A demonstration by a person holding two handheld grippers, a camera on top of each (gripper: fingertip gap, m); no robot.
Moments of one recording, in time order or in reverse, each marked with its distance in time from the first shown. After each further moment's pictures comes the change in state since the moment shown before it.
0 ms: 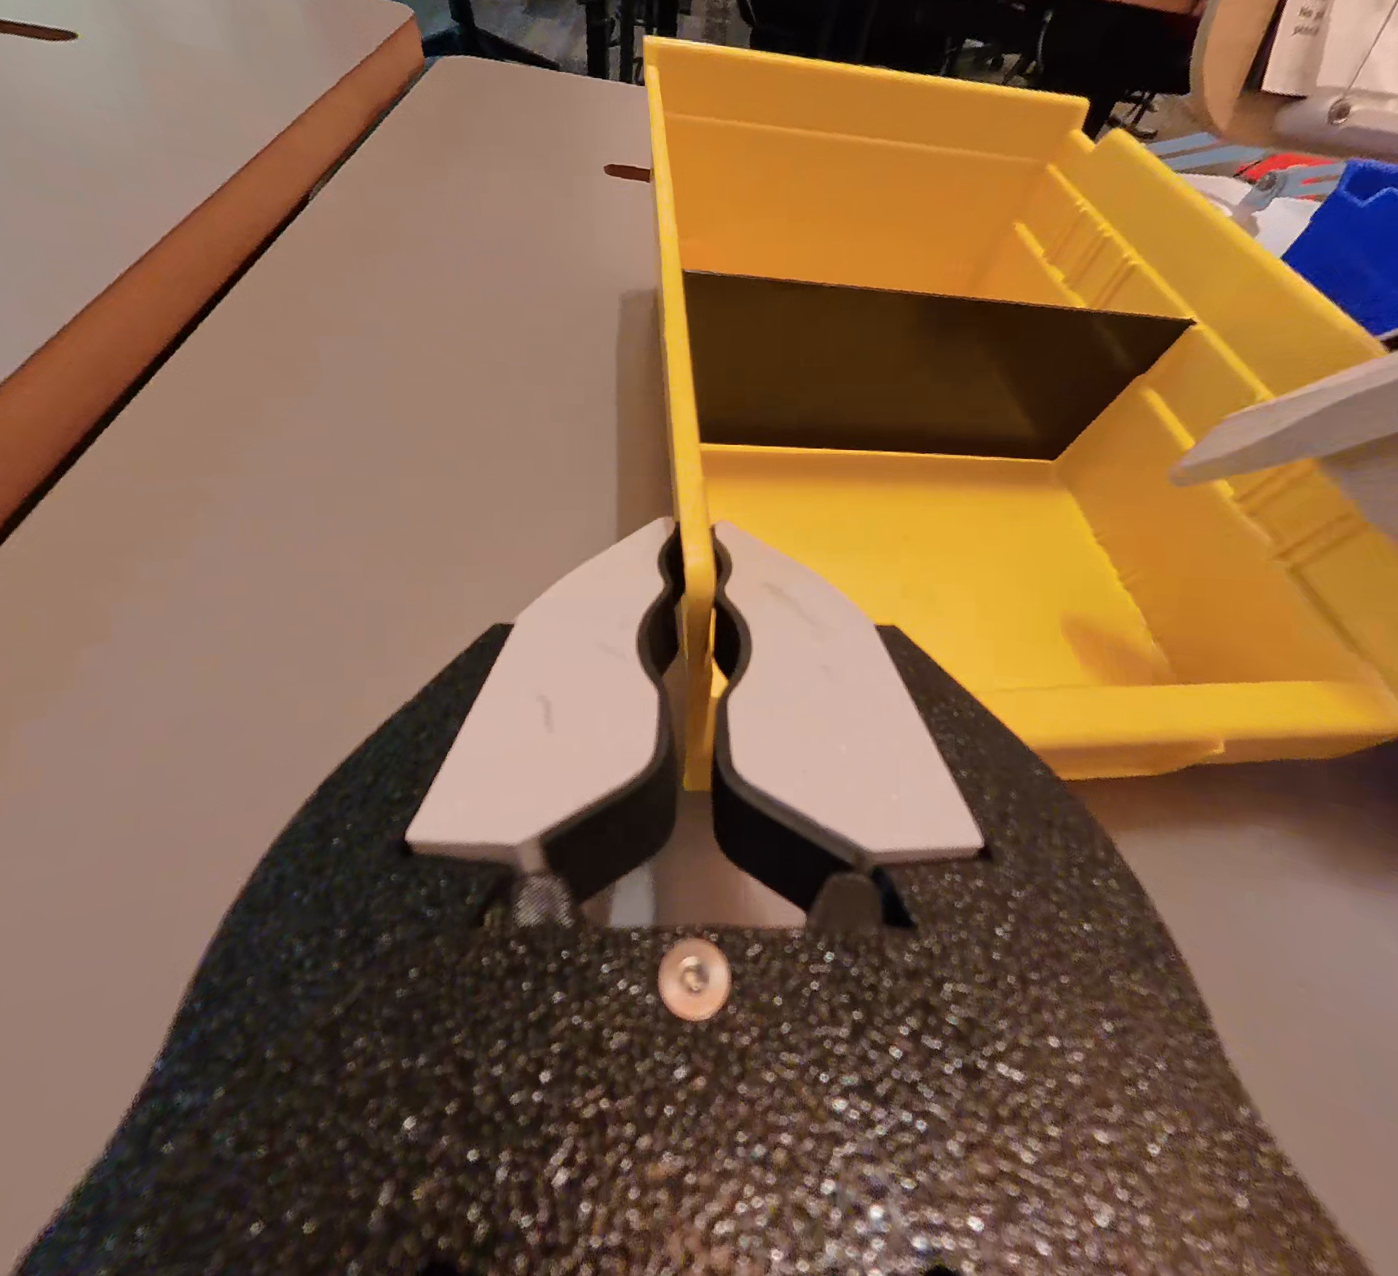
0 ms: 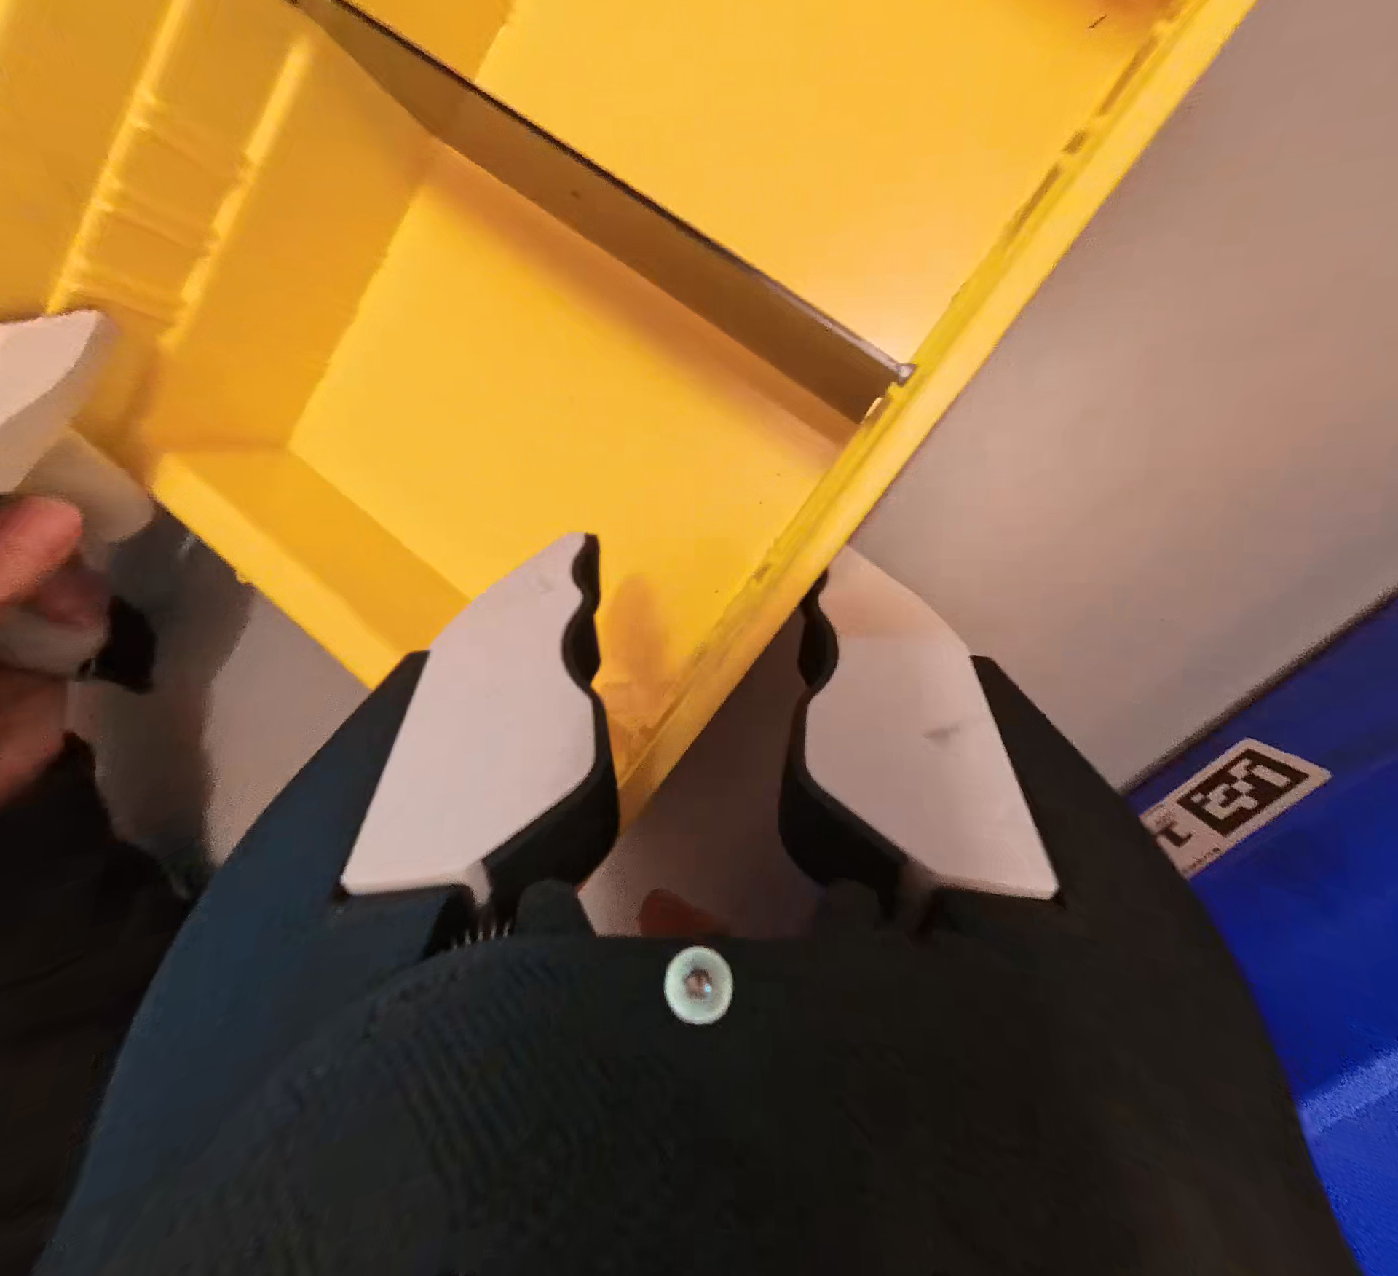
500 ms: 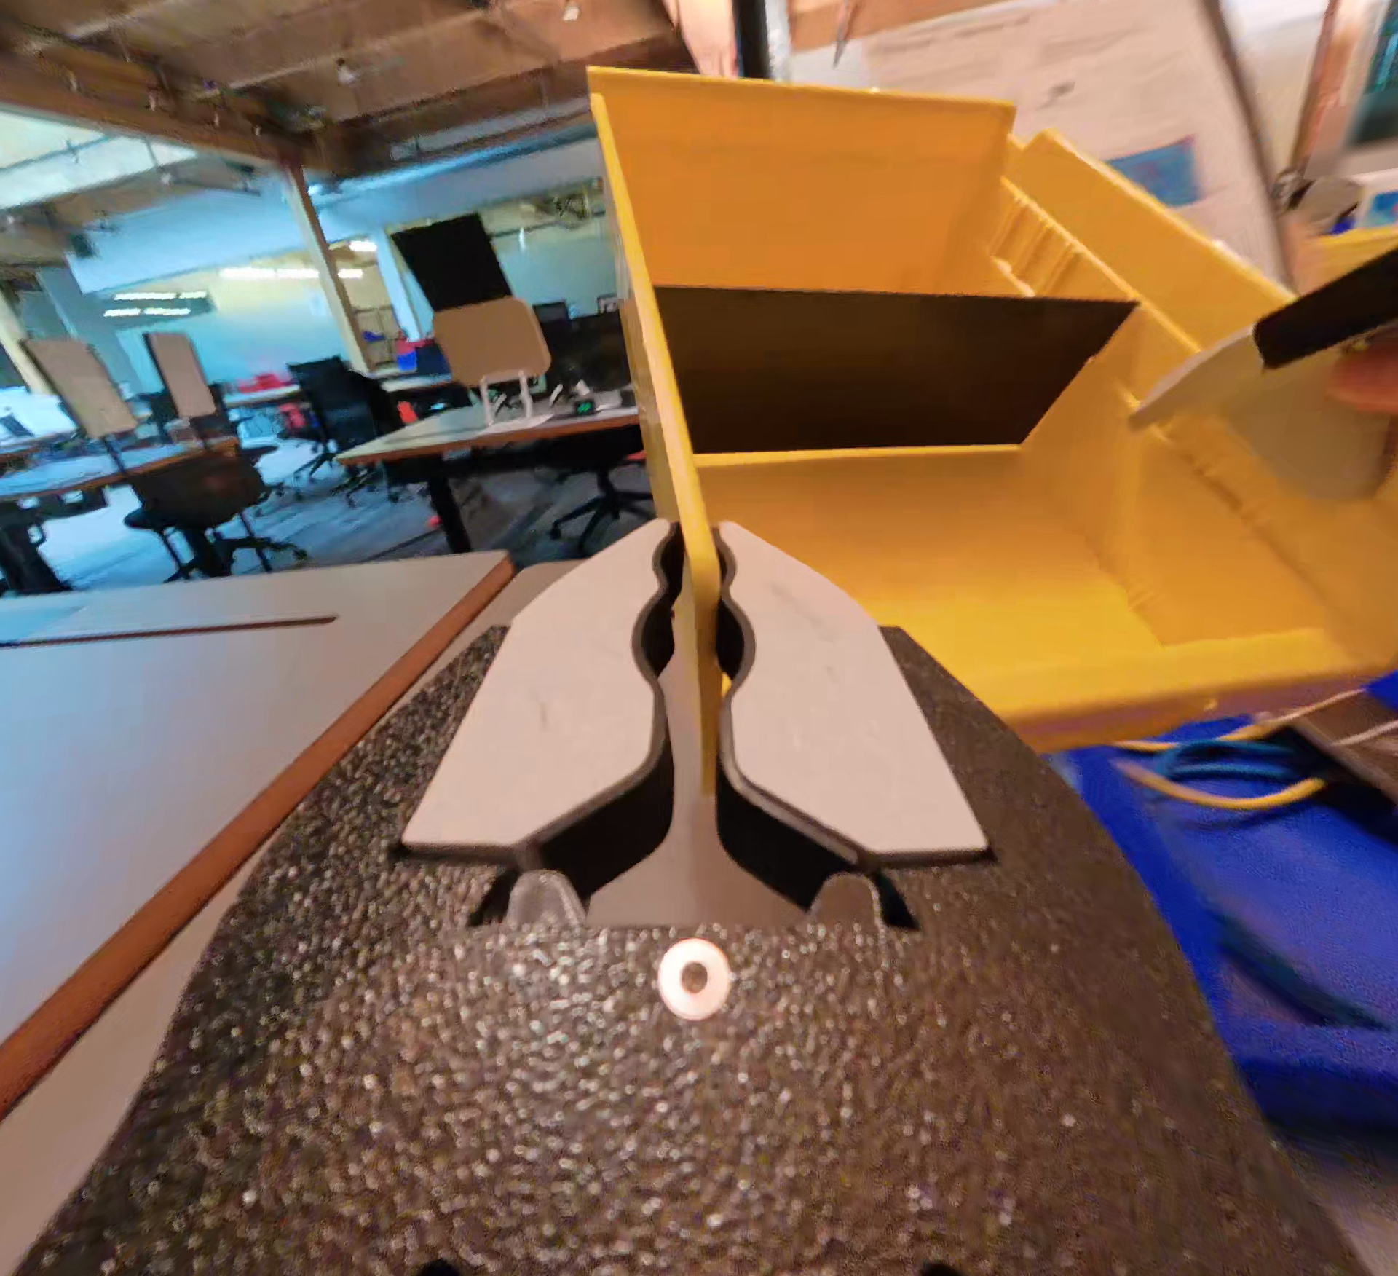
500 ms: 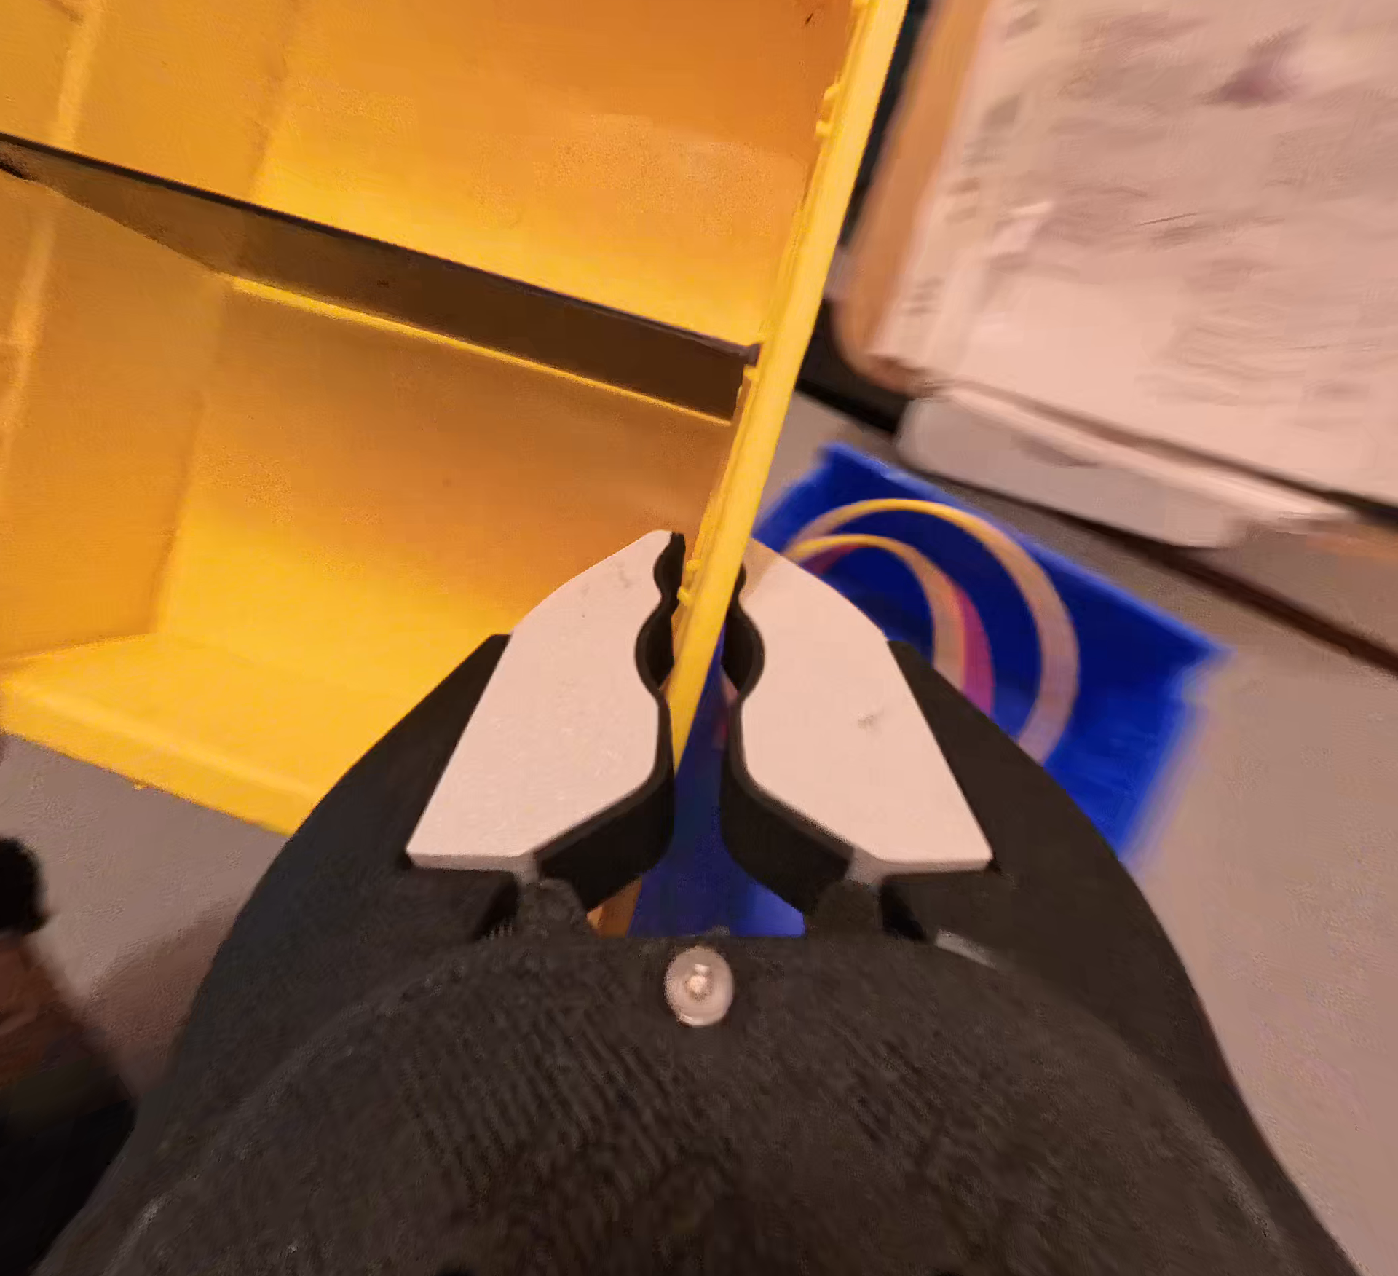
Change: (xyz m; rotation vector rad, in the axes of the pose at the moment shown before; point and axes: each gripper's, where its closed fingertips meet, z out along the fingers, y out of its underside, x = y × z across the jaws) left arm 0.172 -0.135 -0.099 0.519 -0.144 0.269; right arm 0.089 -0.022 -0.237 0.572 0.209 -0.059
